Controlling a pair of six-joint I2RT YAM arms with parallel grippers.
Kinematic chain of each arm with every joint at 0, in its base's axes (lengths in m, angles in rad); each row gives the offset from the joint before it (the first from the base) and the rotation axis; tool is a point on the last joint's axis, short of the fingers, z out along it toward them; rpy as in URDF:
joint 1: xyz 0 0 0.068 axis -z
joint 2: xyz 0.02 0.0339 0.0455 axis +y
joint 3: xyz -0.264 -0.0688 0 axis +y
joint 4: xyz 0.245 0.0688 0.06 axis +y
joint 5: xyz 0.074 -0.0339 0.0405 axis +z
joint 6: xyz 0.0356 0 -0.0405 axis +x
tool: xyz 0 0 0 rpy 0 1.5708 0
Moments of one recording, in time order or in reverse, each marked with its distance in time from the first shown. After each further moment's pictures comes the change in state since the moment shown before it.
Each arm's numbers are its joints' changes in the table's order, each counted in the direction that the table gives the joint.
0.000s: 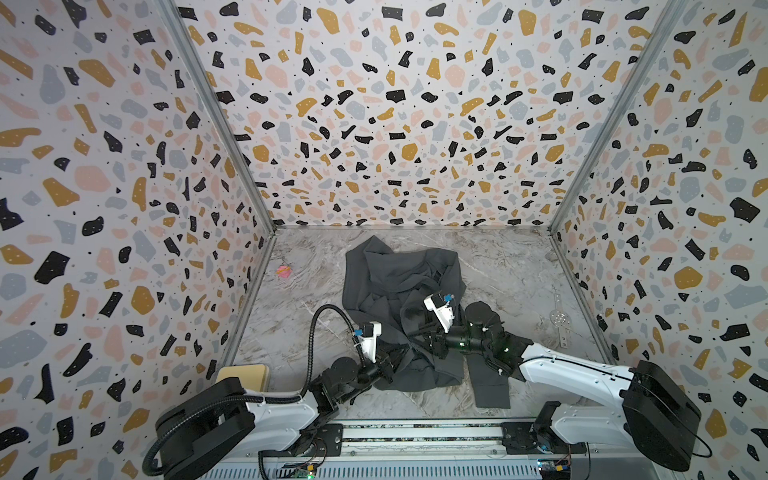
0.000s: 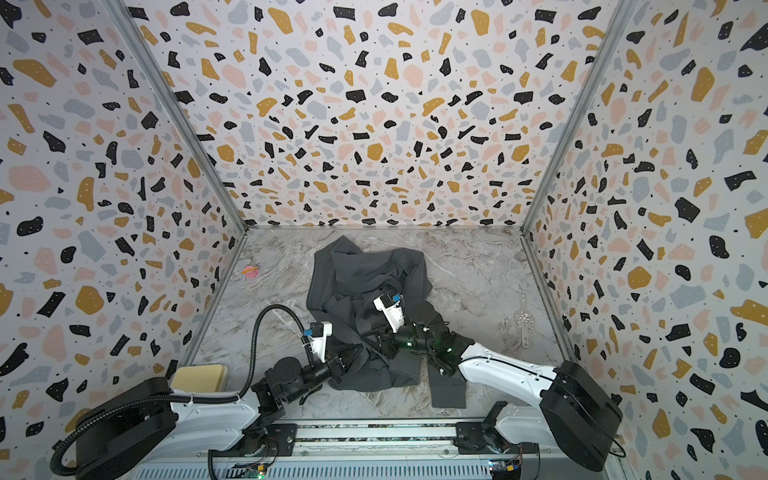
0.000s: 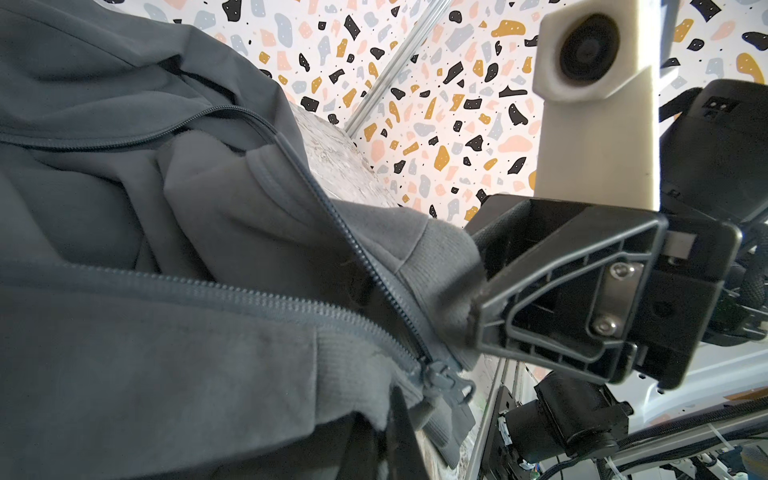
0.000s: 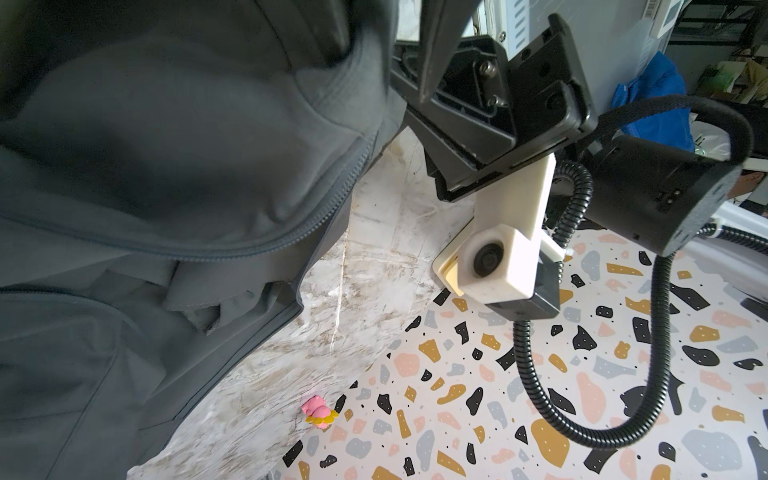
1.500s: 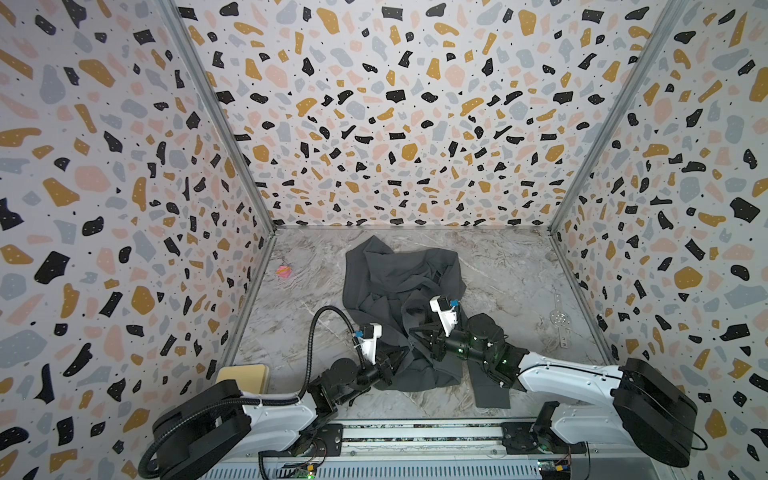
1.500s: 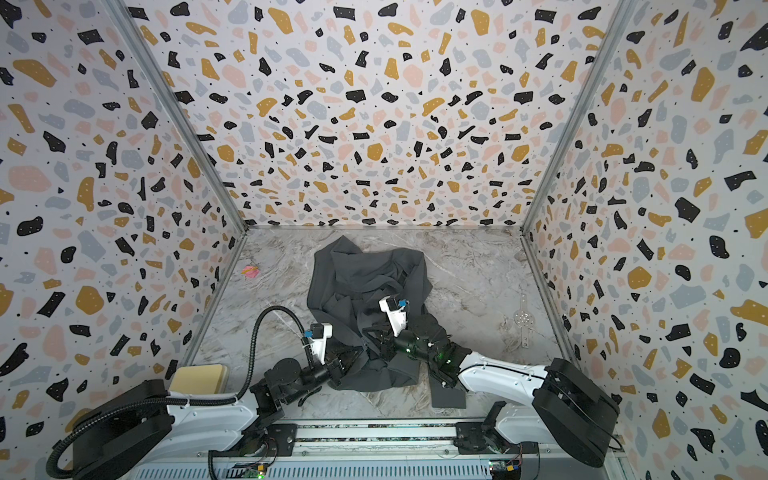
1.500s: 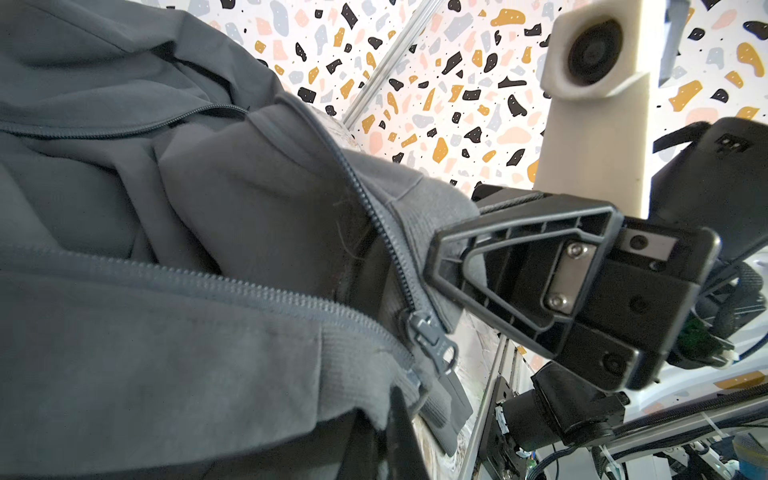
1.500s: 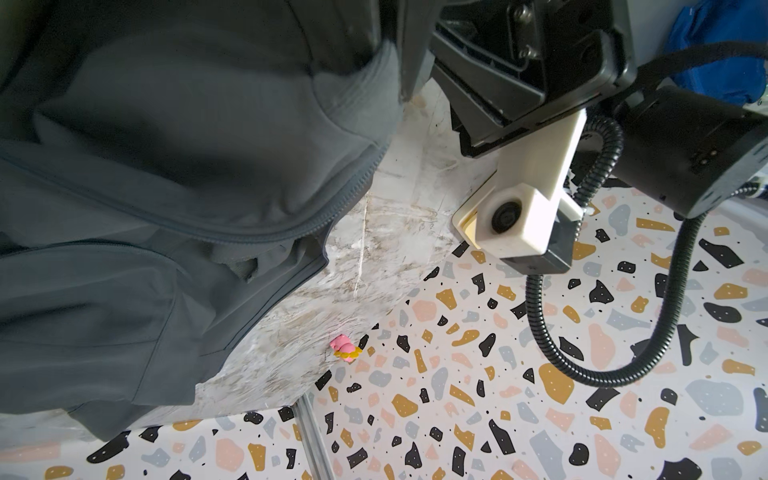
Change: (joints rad) left arm 0.006 -0.039 0.010 0.029 -0.001 -0.003; right arm -0.039 0.012 0.123 -0.283 -0.182 0.020
